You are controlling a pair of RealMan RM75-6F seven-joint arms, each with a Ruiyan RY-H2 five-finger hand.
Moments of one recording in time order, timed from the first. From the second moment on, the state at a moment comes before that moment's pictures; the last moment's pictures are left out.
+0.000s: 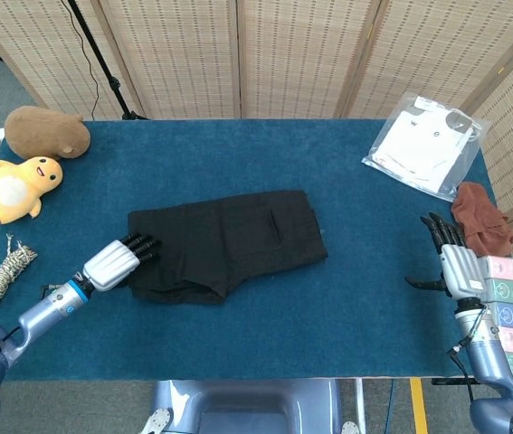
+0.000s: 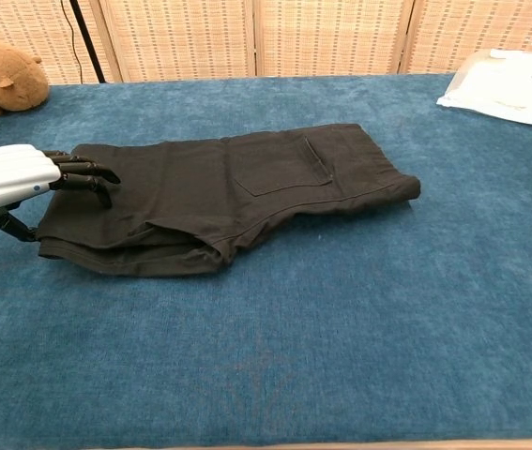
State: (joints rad) left arm -0.63 -1.81 0.26 -0.25 1.81 1.32 -0.63; right arm 0.35 -1.34 0.18 -1.30 -1.33 1.17 0.28
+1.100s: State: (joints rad) left arm -0.64 -1.86 0.24 -0.20 1.80 1.34 -0.57; right arm 0.35 -1.34 0.17 -1.31 -1.34 1.18 0.28
